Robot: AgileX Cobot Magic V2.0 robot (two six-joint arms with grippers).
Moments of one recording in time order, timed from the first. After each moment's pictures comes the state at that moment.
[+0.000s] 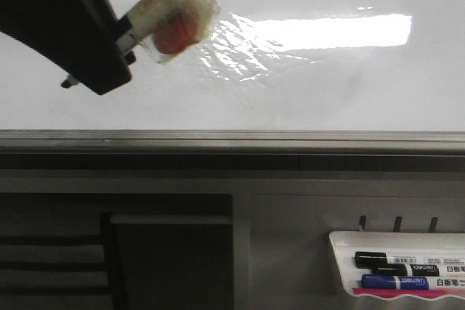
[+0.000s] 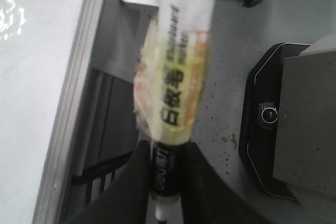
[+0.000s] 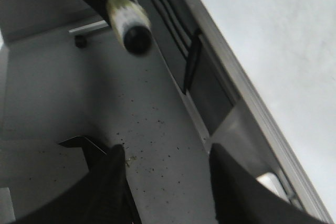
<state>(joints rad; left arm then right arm) -0.79 1.29 -1.09 -0.20 0.94 0.78 0.46 1.02 -0.96 0.55 0.90 -0.88</state>
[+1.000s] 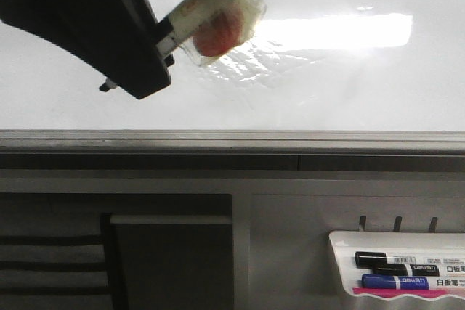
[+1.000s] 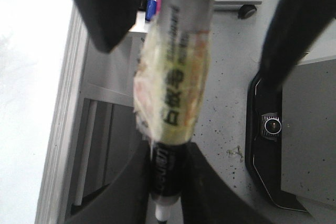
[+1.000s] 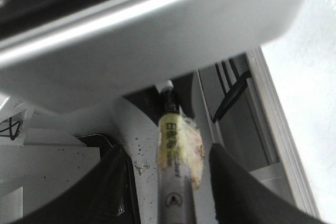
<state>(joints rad) -0.84 1.30 -1.09 -0.20 0.89 0.78 0.60 1.22 -1.11 0.58 0.89 -0.95</state>
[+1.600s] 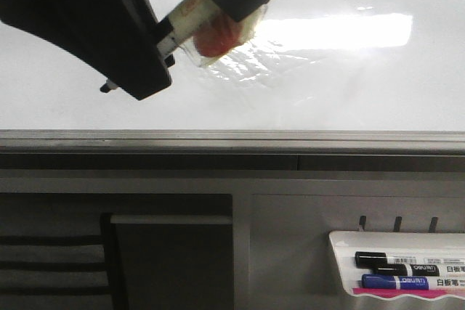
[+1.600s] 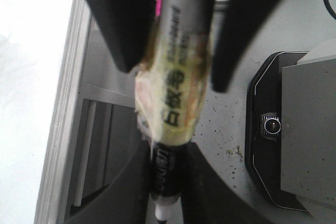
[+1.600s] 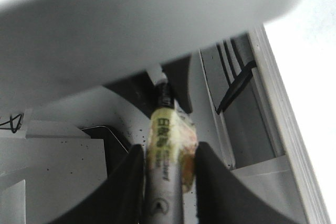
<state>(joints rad) -0.84 1.30 -1.09 -0.20 0.89 0.78 0.60 1.26 -1.11 0.58 0.90 -0.95</state>
